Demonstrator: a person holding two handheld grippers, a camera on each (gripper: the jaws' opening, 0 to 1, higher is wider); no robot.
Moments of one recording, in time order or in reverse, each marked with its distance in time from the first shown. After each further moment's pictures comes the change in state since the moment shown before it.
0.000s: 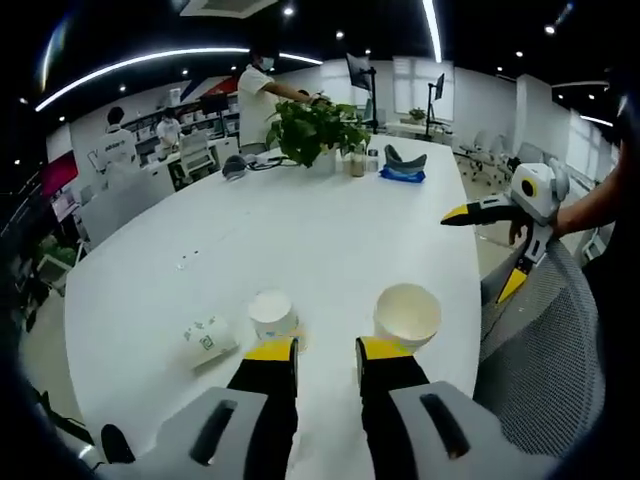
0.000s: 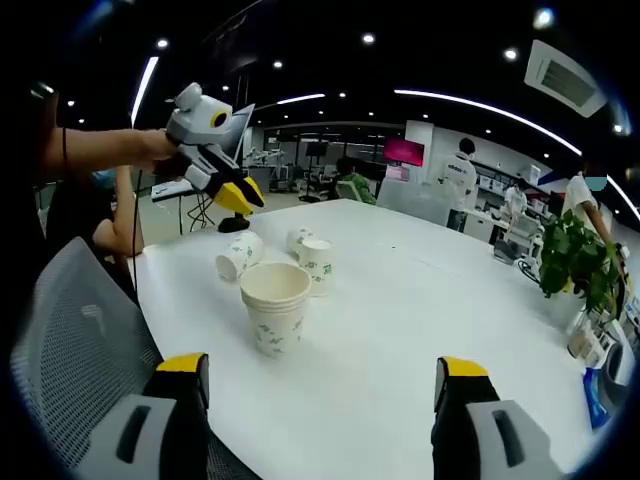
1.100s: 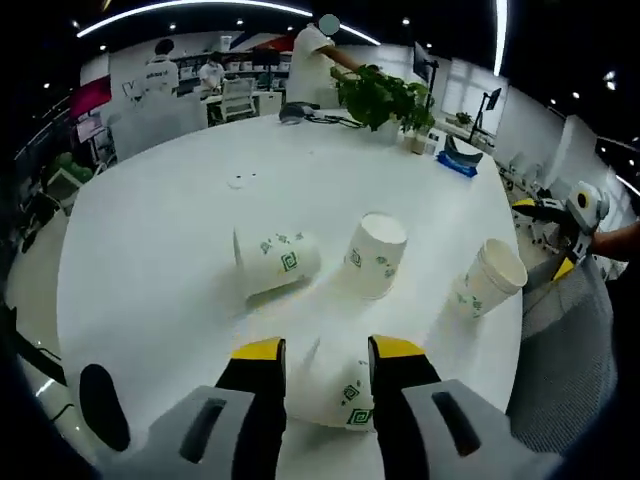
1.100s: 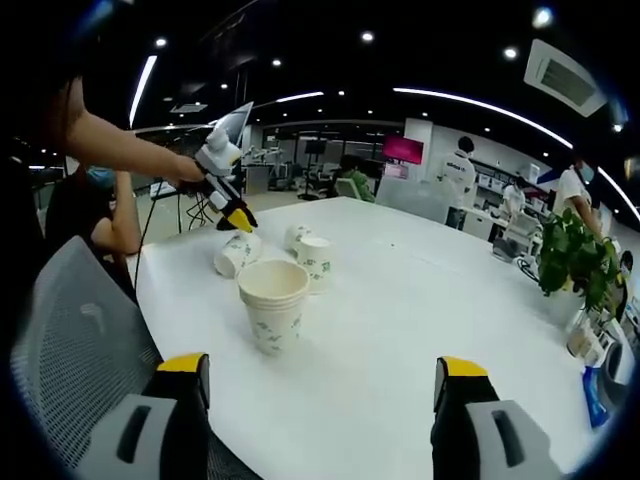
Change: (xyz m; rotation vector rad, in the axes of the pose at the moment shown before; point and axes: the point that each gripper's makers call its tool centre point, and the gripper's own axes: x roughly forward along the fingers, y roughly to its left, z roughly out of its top) left arm 0.017 0.079 -0.075 -0.252 0.139 -0.005; right arm 0.000 0.000 -0.001 0.003 0.010 -0.004
